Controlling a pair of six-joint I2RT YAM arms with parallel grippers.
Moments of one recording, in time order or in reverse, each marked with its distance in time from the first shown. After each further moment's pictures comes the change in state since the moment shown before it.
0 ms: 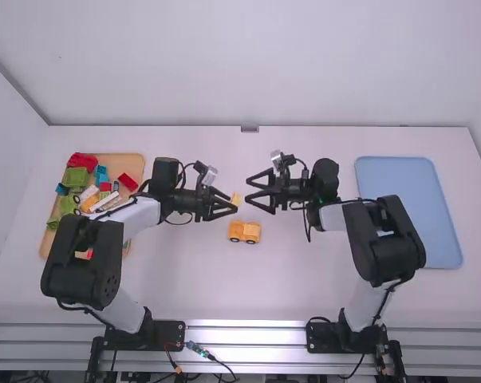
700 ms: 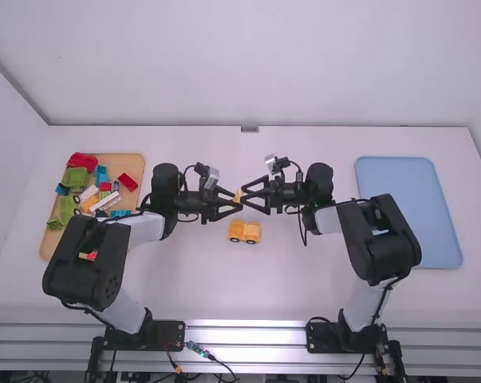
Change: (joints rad) left arm -0.043 0.000 -0.179 0.664 -0.085 -0.308; right arm 0.038 0.012 -0.022 0.041 0.031 0.060
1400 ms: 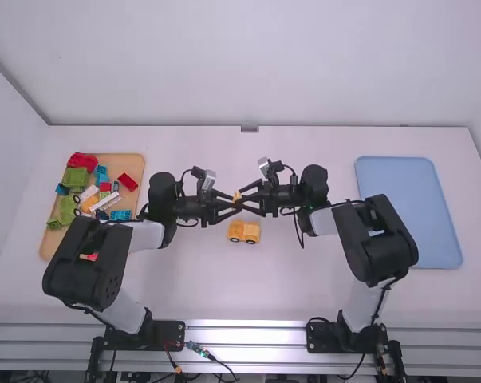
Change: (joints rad) left arm 0.000 0.000 -0.072 0.165 -0.032 -0.214; right arm 0.043 0.000 0.000 0.031 -0.017 -0.034
